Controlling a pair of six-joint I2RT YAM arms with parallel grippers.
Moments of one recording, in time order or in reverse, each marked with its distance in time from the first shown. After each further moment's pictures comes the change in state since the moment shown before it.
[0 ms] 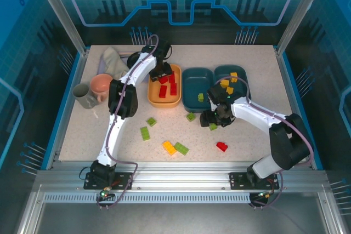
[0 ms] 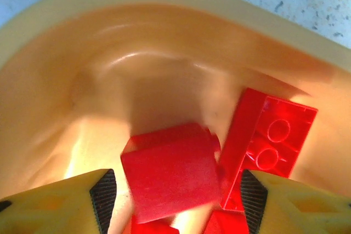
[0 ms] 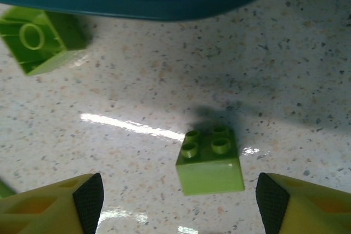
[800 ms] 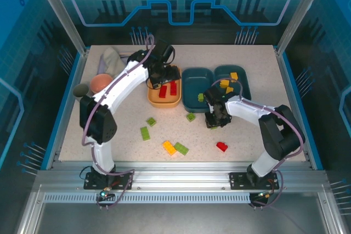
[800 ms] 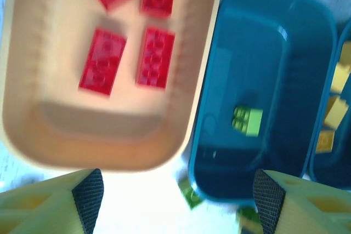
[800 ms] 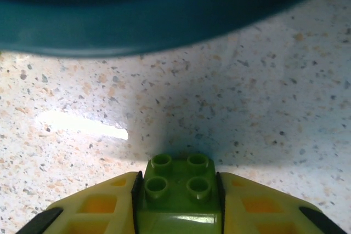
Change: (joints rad) left arm -0.174 -0.665 -0.601 0.105 0.048 -0.068; right arm 0.004 0.098 0.005 0.019 0.088 -0.066
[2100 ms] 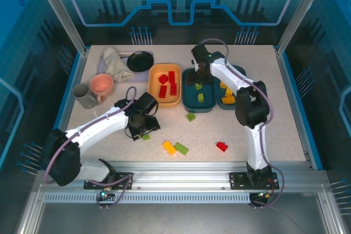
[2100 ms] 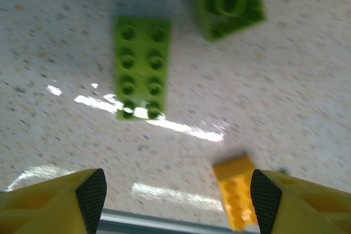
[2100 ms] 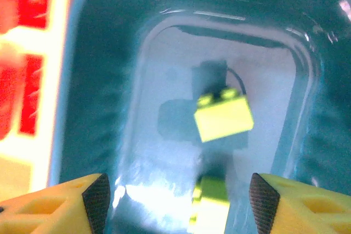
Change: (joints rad) left arm -0.071 -0.502 -0.919 0.109 0.034 -0.237; right arm -0.066 0.470 0.875 -0.166 -0.047 -0.064
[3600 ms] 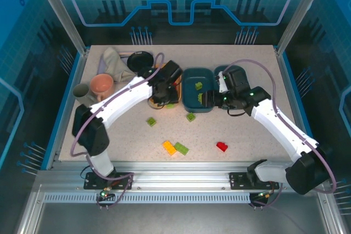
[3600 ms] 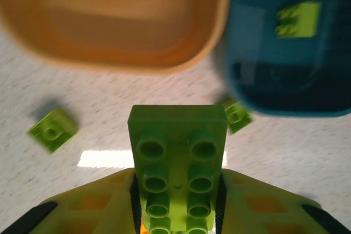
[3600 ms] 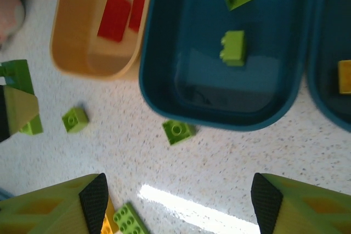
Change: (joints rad) left arm -0.097 0.442 0.800 -0.188 -0.098 0.227; right arm -0.028 -0.841 -0.729 0.177 -0.151 0.183
